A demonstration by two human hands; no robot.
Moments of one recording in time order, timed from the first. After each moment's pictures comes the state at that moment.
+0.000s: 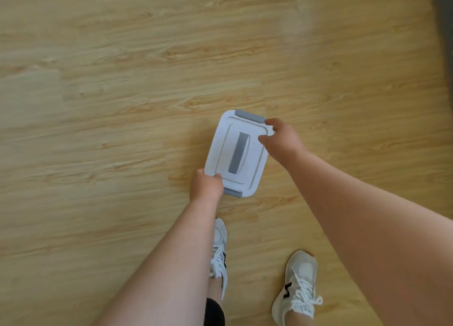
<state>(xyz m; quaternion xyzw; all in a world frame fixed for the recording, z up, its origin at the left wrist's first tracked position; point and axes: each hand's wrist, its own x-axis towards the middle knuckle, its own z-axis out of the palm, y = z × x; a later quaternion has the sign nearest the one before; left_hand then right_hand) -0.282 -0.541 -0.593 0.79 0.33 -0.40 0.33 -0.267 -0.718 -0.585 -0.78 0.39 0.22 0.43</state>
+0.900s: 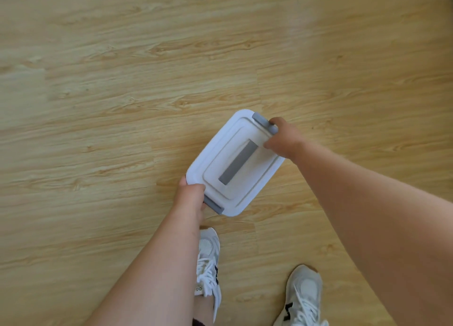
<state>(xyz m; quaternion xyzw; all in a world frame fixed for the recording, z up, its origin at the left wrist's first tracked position) -0.297 -0.540 -0.653 0.65 0.45 -0.35 0.49 -0.267 -0.767 -0.665 -0.81 0.34 0.32 0.36</state>
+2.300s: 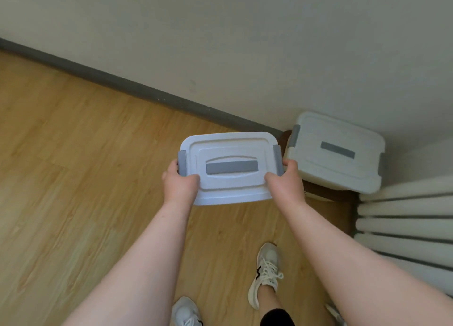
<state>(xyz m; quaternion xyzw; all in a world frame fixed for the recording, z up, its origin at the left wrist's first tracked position) -0.521 -0.924 -0.315 0.81 -0.23 -0.45 0.31 -0.731 -0.945 -0.331 -0.39 0.78 -0.20 0.44</state>
